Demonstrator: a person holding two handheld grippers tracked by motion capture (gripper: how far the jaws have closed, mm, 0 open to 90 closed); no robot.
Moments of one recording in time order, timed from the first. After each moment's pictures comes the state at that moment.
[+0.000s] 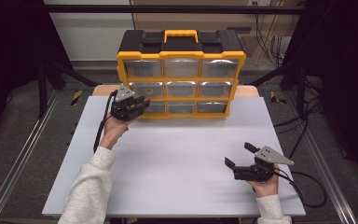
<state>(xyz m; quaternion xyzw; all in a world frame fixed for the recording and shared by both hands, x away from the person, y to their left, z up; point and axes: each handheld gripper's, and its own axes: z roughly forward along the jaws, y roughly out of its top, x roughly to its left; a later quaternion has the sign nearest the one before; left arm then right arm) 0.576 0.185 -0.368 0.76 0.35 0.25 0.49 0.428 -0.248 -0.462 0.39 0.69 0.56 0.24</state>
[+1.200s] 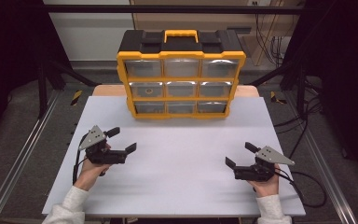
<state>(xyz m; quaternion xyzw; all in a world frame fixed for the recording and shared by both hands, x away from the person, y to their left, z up) 0.469 0.251 -0.424 0.73 0.33 0.20 0.56 0.428 -0.250 -0.461 0.39 0.69 0.56 0.24</state>
